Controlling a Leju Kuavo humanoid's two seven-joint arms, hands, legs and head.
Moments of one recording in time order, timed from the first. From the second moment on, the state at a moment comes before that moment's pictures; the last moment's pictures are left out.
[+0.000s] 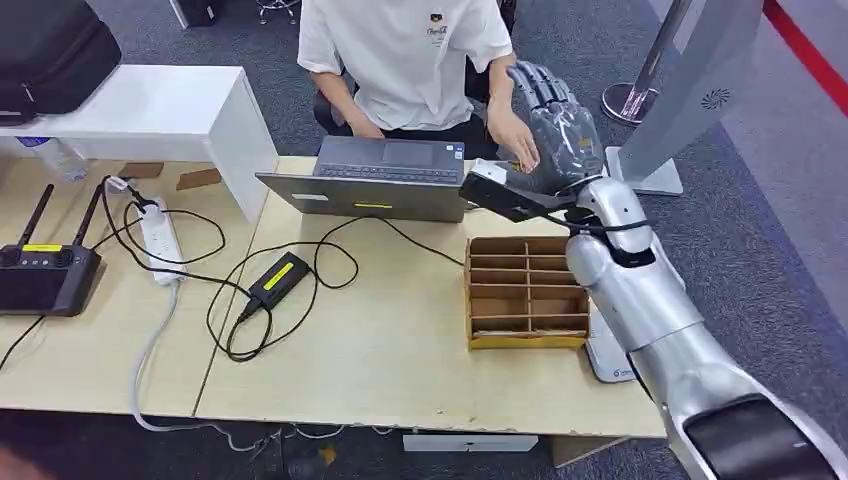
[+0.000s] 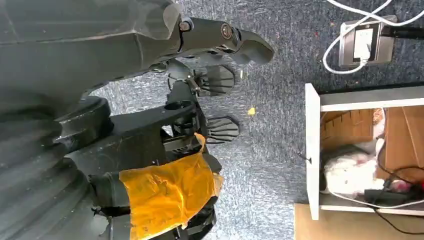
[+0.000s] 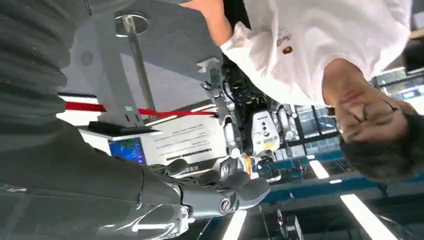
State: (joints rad) left arm -0.16 -0.11 -0.13 -0.42 0.29 0.00 0.09; right arm -0.84 -0.10 0.51 -0.97 0.90 -0.33 -0.17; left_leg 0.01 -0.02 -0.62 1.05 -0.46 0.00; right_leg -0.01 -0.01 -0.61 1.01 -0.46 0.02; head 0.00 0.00
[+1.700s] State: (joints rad) left arm -0.07 -0.06 -0.09 -0.46 0.30 -0.03 0.04; right arm -0.02 -0.28 0.31 -1.38 0.90 -0.50 -0.33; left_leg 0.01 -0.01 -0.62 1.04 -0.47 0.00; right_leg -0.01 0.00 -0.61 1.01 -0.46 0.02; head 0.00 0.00
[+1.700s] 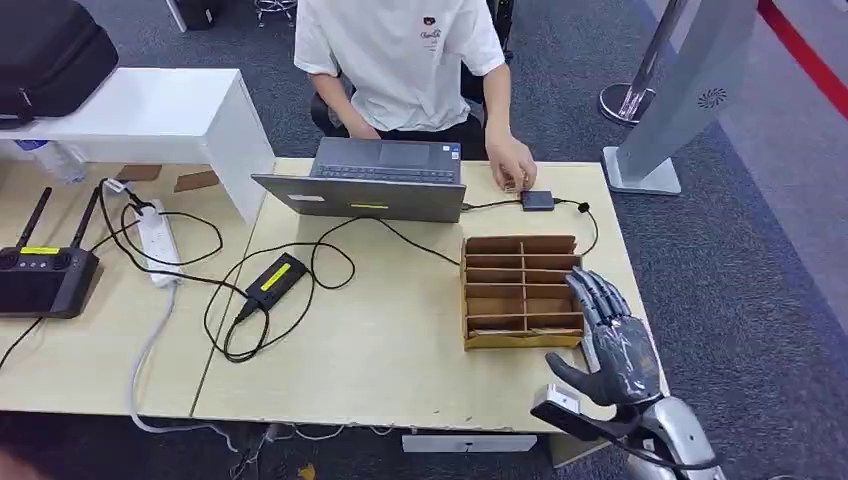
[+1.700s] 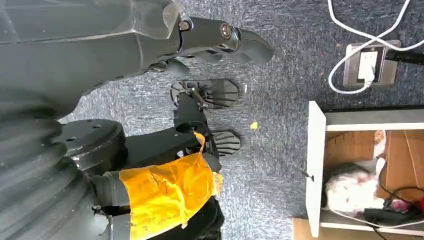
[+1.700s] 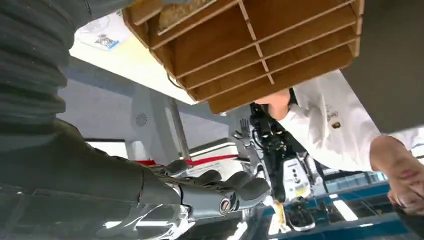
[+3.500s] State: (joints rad) left arm -0.11 -0.10 -0.09 -0.46 0.27 0.00 0.06; right arm -0.13 -0.09 0.26 -1.00 1.10 -0.69 -0.28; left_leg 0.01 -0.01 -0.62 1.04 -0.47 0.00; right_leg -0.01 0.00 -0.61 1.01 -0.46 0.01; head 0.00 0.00
